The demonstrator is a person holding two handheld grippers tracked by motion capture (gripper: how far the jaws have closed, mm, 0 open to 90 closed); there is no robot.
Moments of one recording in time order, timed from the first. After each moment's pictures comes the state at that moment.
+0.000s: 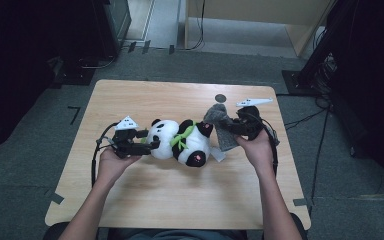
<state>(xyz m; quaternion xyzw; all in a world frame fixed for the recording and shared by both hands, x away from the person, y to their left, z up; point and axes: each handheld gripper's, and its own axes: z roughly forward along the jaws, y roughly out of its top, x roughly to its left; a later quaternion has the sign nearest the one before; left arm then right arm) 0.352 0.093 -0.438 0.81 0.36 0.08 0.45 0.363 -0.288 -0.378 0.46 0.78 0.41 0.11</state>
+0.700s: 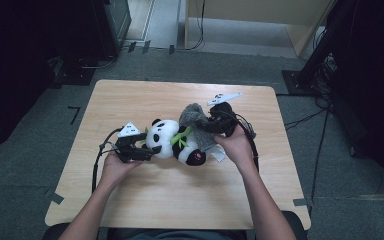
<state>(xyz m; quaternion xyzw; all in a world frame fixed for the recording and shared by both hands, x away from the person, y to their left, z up) 0.360 0.094 -0.477 0.81 0.36 0.08 0.47 0.374 -0.221 -0.371 0.39 0.82 0.40 0.09</state>
